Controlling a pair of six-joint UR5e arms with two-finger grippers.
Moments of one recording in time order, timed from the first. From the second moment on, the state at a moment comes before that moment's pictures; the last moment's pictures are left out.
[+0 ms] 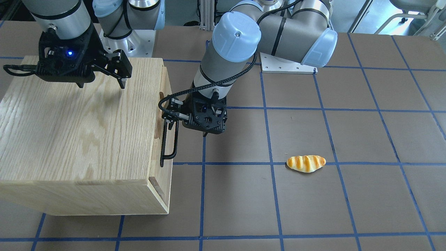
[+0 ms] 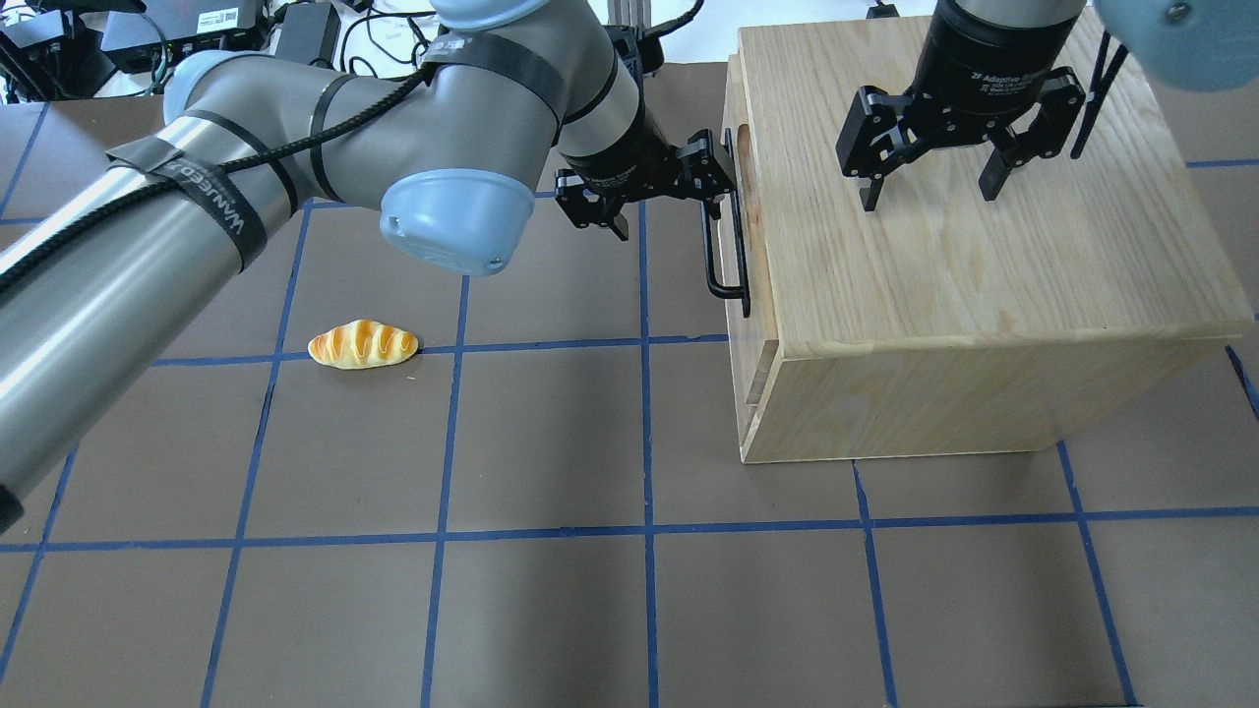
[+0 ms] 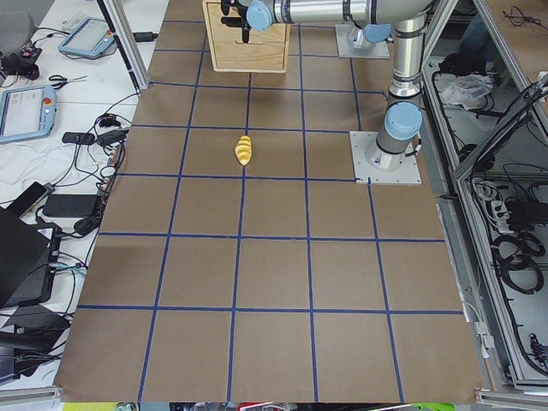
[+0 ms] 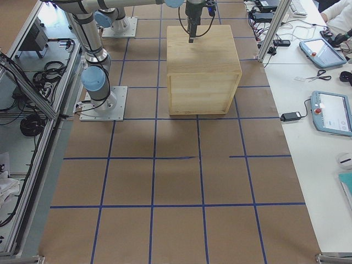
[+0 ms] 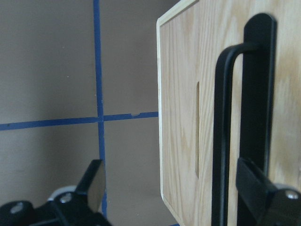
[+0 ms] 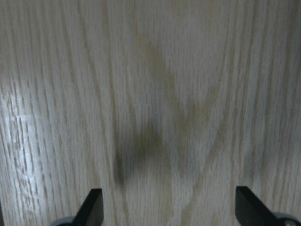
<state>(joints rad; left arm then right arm) -1.91 -1.89 -1.53 -1.08 1.28 -0.36 1.61 -1.51 1.43 -1.44 -1.61 0.02</state>
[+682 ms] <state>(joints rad) -1.85 -1.87 -1.57 -1.04 1.30 -0.34 1.61 -1.51 1.43 -1.44 -1.61 0.02</state>
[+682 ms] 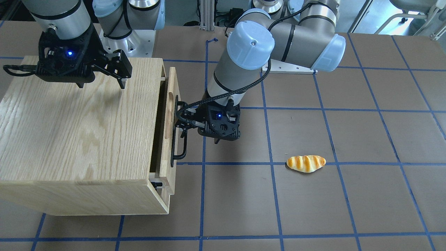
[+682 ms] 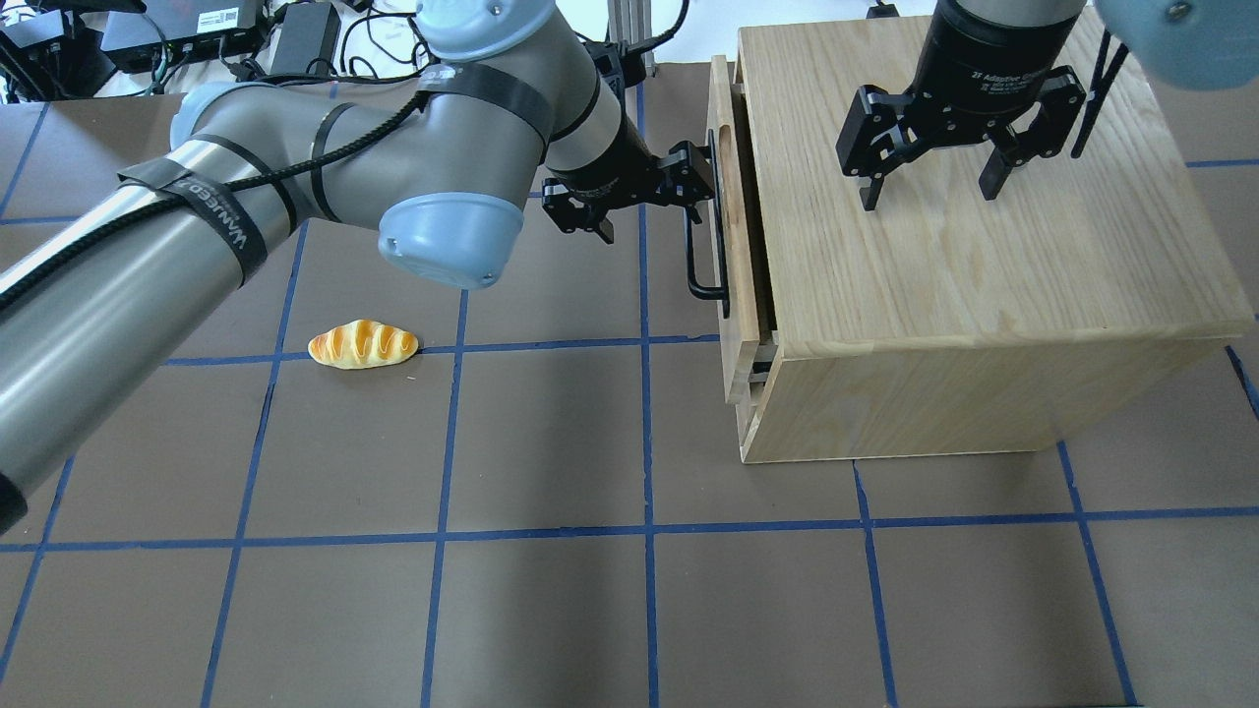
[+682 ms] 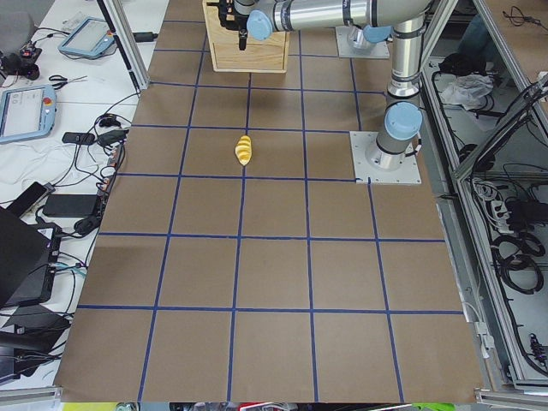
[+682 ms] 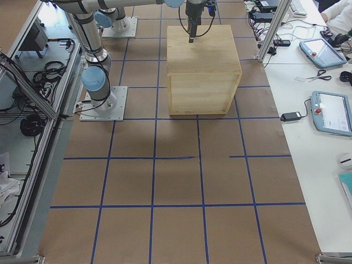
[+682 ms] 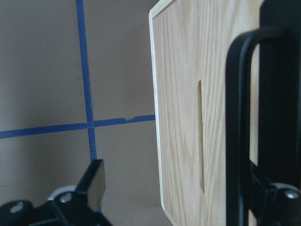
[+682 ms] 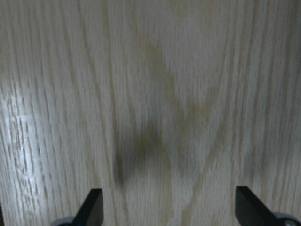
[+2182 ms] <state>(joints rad) -1.57 -1.79 -1.63 -1.06 1.29 -0.20 1.61 -1.51 1.43 -1.44 -1.61 0.01</state>
